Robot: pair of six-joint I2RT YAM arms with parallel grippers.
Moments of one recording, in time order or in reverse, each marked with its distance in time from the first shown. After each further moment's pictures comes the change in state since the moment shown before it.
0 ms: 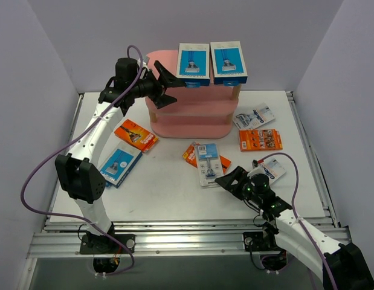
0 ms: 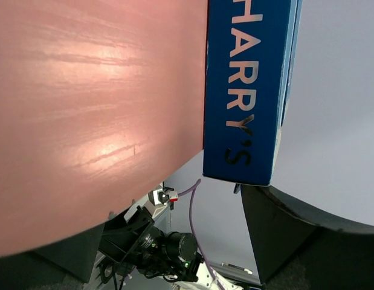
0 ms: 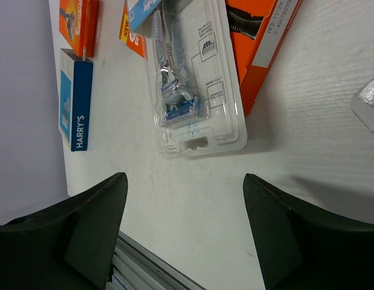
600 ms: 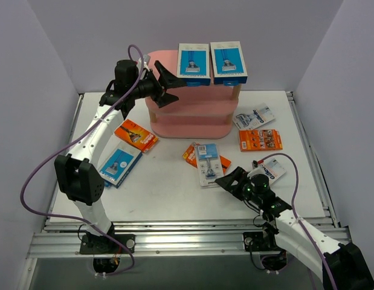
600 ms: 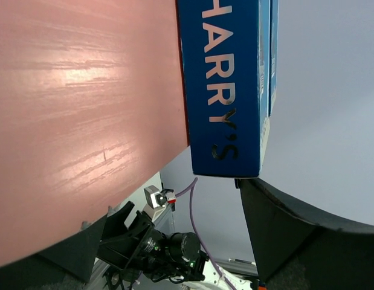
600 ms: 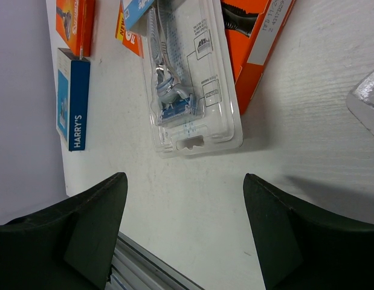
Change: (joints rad) left arm 0.000 -0.024 -0.085 0.159 0.039 -0.007; right arm -0.001 0.002 -0.006 0.002 0.000 0.000
